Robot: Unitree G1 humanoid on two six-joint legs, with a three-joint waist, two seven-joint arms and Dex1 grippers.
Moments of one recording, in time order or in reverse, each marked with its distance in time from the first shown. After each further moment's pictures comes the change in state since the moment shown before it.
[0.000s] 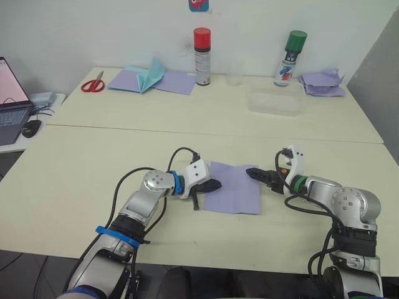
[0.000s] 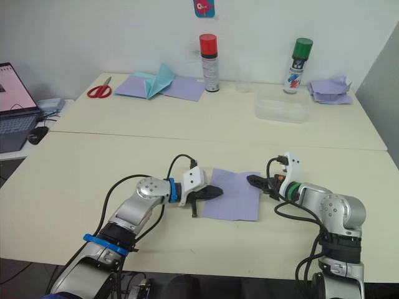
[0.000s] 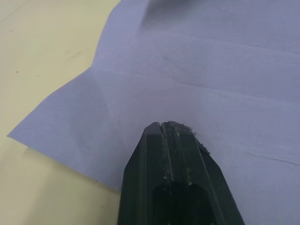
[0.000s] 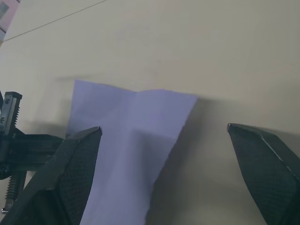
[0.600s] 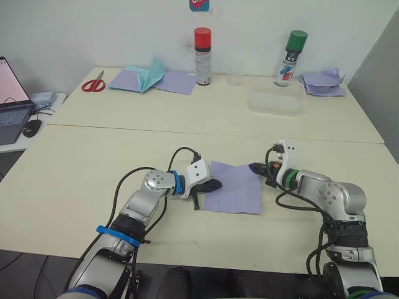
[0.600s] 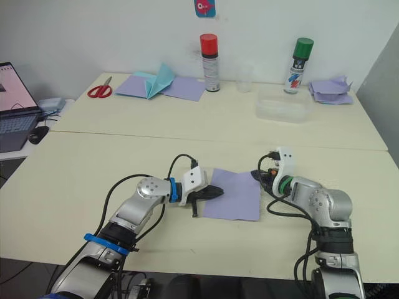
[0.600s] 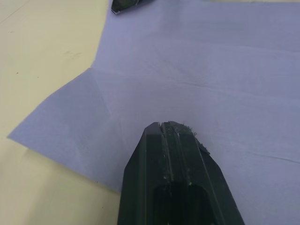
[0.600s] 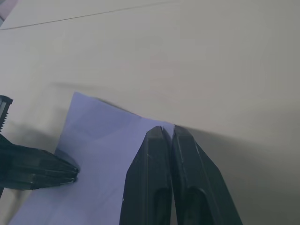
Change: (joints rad) left arm -0.003 -0.004 -0.003 0.000 0.007 -0.003 -0.002; right arm -0.024 -0.070 0.196 0.048 -0.116 -0.254 0.105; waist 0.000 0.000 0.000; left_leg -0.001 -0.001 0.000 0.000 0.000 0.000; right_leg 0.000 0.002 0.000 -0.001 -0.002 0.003
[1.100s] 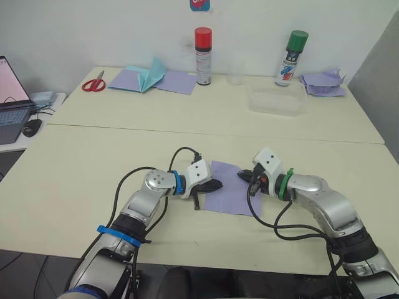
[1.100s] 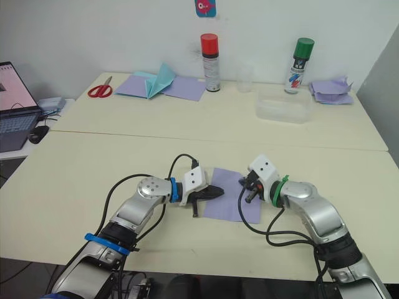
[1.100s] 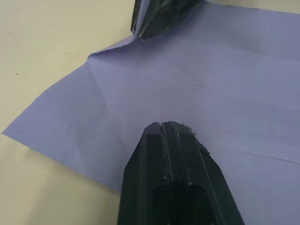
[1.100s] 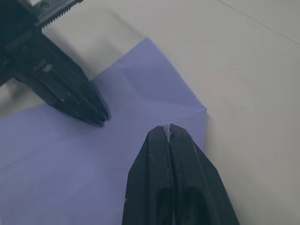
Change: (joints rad) left arm -0.002 -0.004 0.000 0.001 0.008 -0.003 -0.002; right arm 0.075 -0.195 0.358 -0.096 -0.287 -0.372 0.227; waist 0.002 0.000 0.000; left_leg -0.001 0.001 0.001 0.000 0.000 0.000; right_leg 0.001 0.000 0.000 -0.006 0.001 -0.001
